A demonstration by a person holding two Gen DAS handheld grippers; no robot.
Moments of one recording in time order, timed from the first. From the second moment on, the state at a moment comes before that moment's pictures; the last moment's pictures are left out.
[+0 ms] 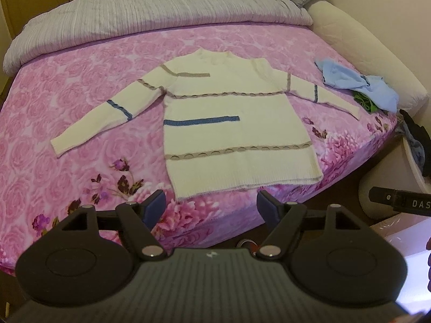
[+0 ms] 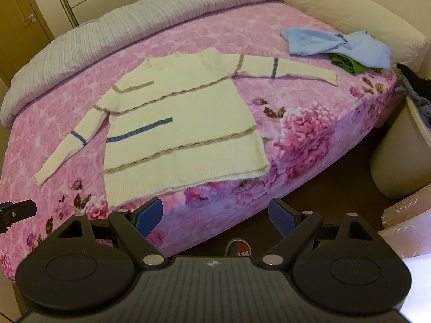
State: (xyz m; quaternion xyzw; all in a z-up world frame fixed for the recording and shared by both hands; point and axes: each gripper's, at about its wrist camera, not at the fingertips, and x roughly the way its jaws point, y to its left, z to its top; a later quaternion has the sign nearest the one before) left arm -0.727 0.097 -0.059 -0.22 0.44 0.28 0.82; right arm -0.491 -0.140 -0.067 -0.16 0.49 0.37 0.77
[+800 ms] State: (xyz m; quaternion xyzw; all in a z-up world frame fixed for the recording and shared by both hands) left arm -0.670 0.185 -0.109 -0.38 0.42 0.36 0.74; right arm -0.376 -0.039 -0.104 -0.22 0.53 0.39 0.72
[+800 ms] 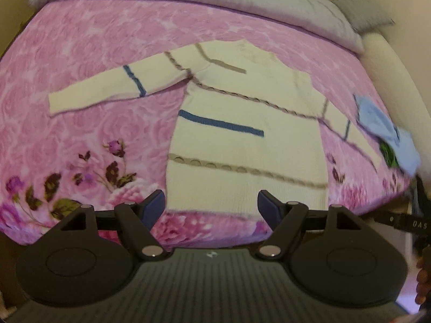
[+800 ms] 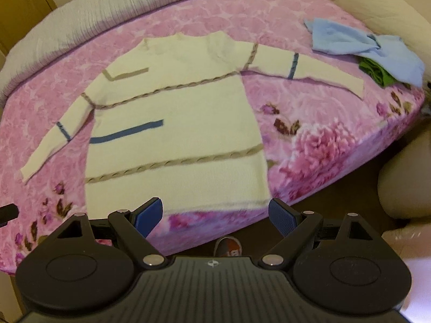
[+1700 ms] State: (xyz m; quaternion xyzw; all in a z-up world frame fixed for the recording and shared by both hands) left arm -0.768 0.381 -0.308 -0.64 0.18 0.49 0.56; right arm -0.288 0.125 -0.274 -0.28 0.58 0.33 0.68
